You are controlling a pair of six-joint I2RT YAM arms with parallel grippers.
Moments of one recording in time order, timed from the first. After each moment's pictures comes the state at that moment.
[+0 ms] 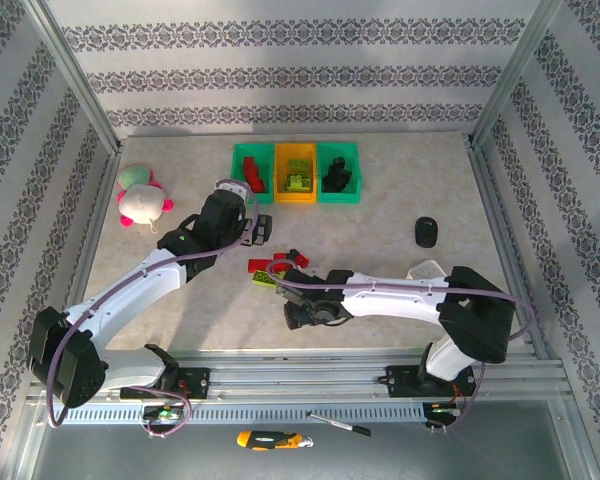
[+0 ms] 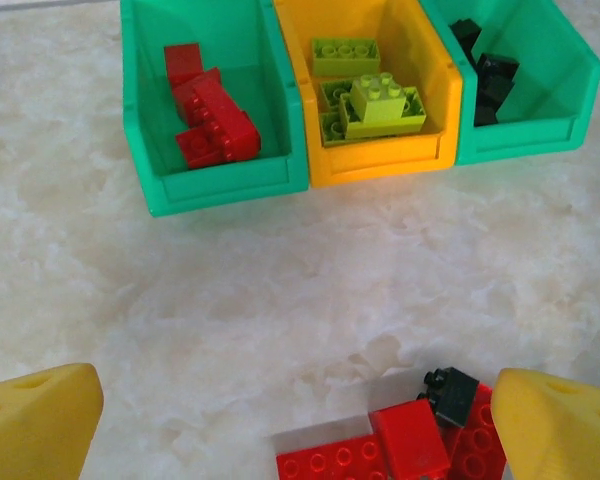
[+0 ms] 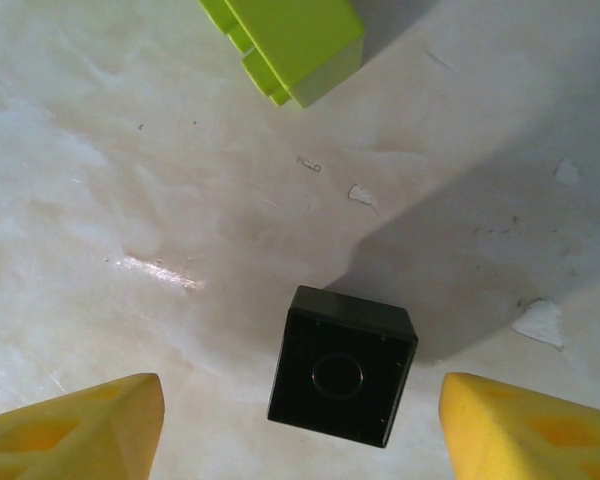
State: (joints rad) left arm -0.55 1.26 0.97 -0.40 -0.26 -0.30; right arm 1.12 1.60 0.95 -0.66 0.10 0.86
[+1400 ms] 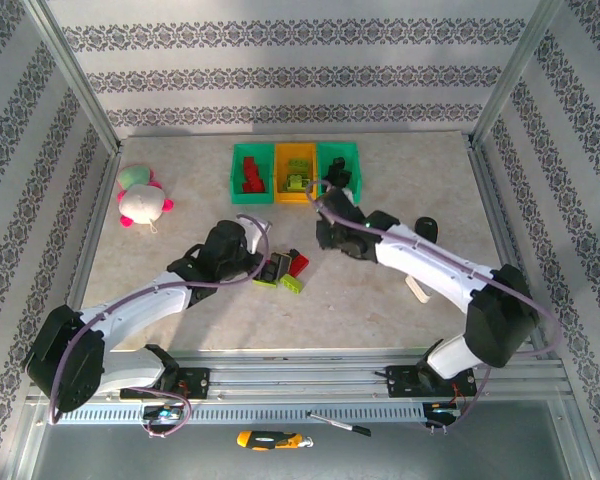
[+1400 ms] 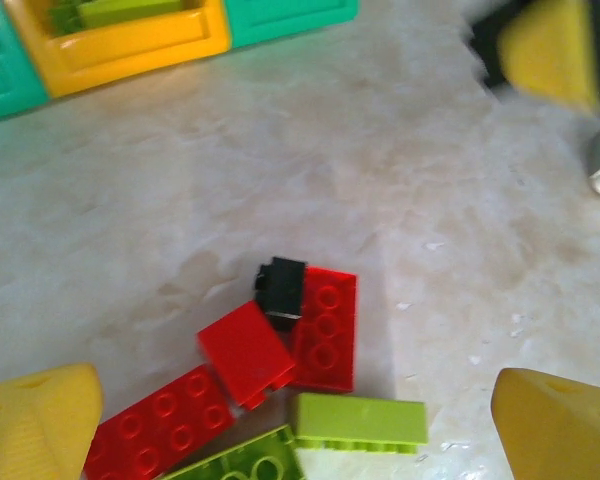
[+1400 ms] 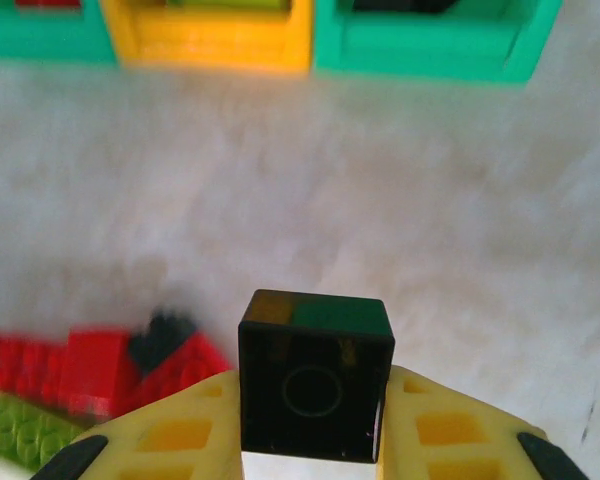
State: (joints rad) left arm -0.61 1.23 0.66 -0.03 0.11 -0.20; right arm 0.67 1.53 1.19 -0.61 0.25 0.55
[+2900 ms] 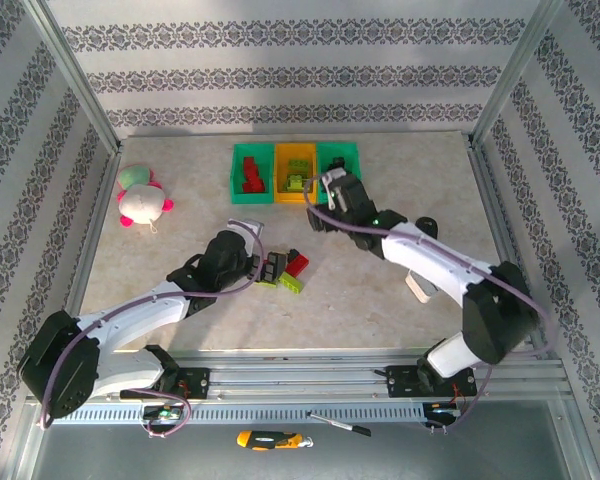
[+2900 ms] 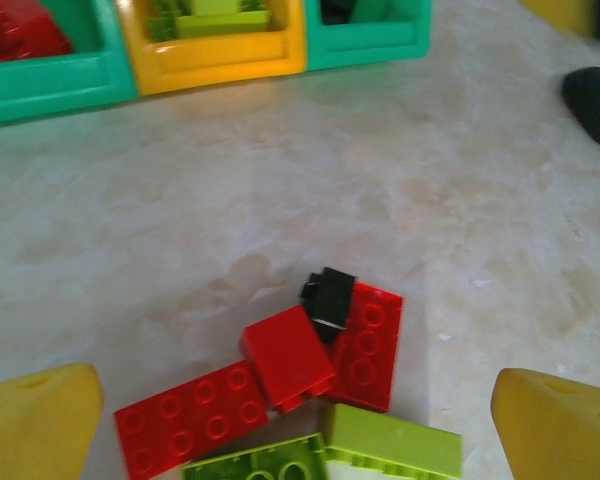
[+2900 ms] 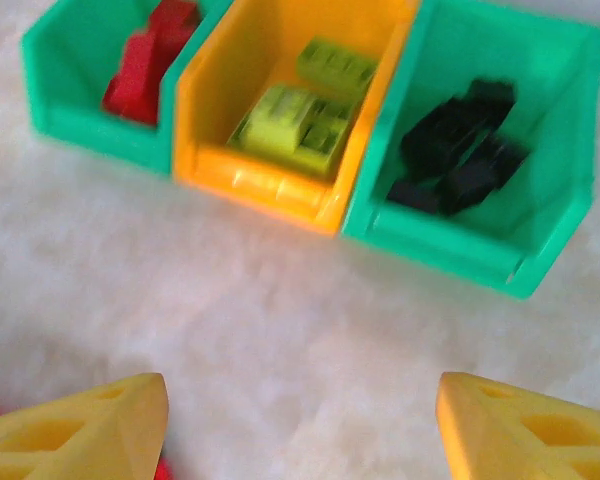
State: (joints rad) left arm -0.63 1.18 0.60 -0.01 -0.08 -0.35; right arm 0.63 1.49 1.05 -0.28 0.16 0.19
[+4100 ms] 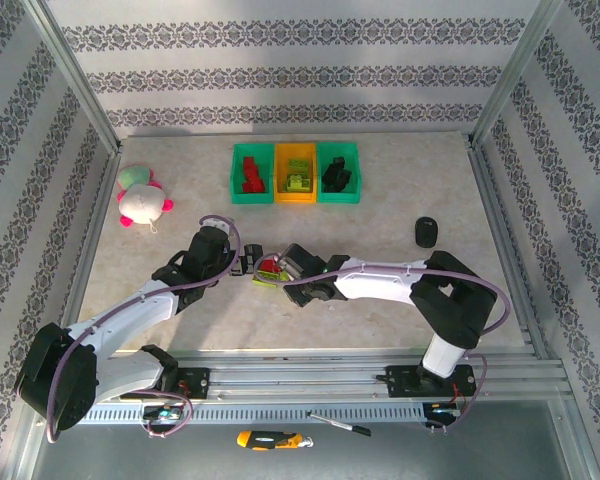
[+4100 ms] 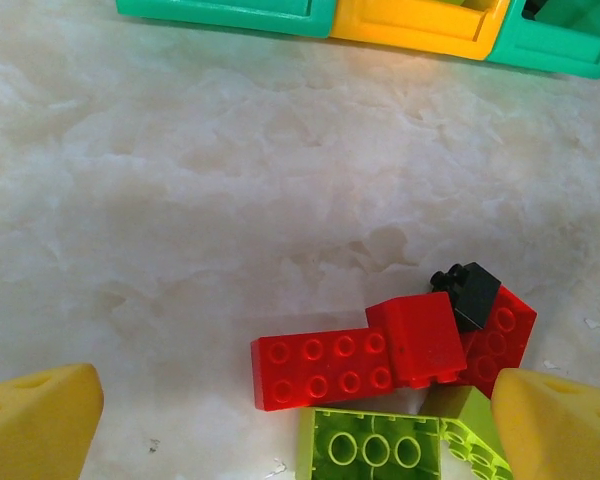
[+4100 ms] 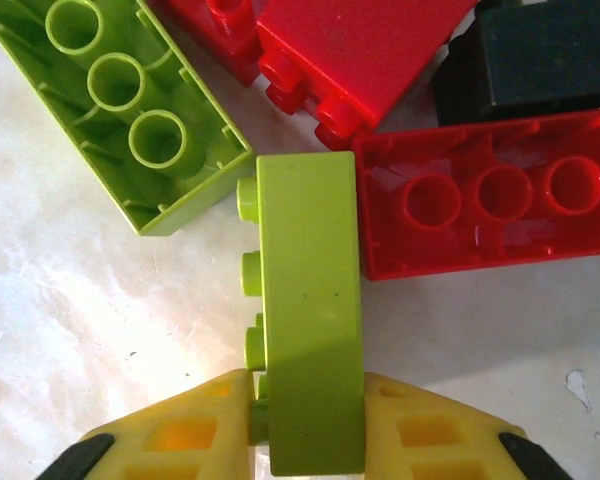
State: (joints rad) left arm -0.50 1.13 0.58 -0.15 -0.09 -0.50; right arm 0.96 1.71 0.95 -0.36 0.08 0.27
